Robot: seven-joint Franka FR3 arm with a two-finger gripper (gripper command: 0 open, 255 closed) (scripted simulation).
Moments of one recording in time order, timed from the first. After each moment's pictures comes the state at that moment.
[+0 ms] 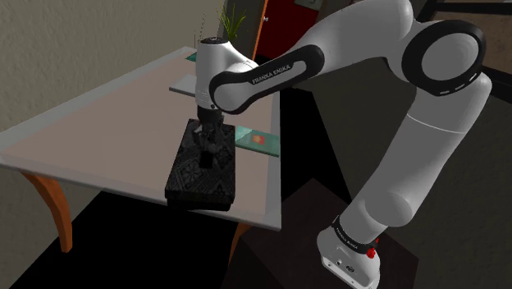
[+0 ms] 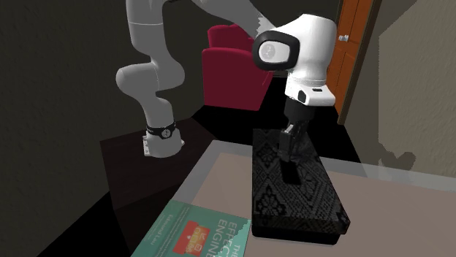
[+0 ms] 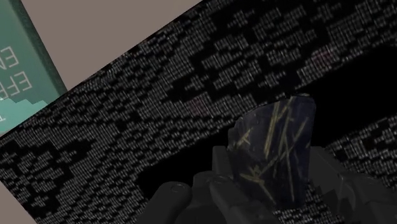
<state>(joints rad) 0.07 0.15 0.36 -2.10 -0.18 2.22 0.22</state>
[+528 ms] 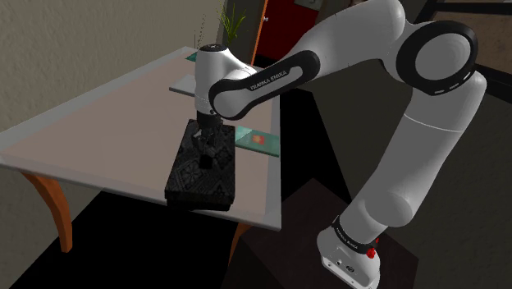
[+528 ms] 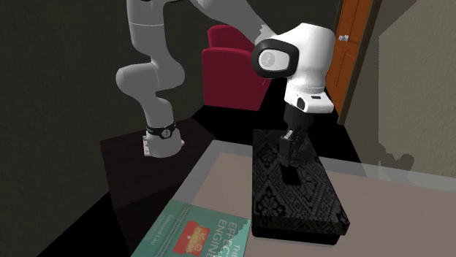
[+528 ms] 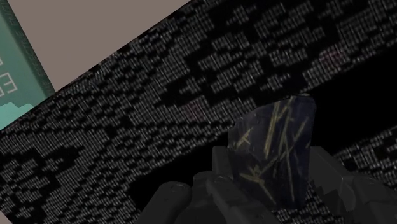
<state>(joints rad) 0.07 0.18 0.36 -2.11 -0.19 2.26 0.24</state>
